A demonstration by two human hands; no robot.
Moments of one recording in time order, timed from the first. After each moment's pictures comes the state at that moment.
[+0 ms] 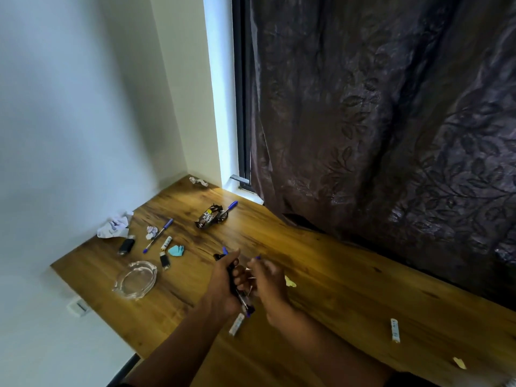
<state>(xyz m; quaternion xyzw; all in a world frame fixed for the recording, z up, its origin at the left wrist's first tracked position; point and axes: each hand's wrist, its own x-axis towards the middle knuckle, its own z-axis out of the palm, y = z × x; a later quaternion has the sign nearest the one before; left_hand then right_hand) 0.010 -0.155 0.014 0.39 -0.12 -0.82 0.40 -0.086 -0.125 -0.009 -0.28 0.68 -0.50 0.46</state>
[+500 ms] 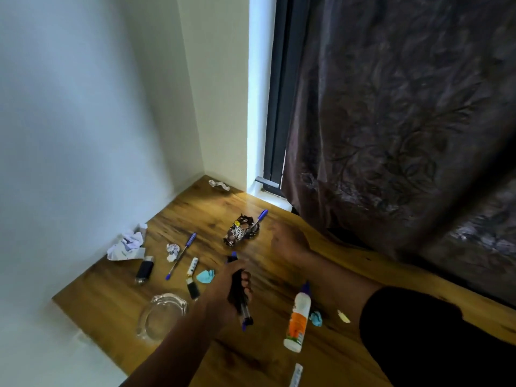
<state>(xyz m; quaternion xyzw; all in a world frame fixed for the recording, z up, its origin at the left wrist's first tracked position) 0.098 -0.292 -0.008 0.48 -0.15 -0.82 0.28 -0.102 -0.355 -0.033 -0.60 0.77 -0.13 0.20</state>
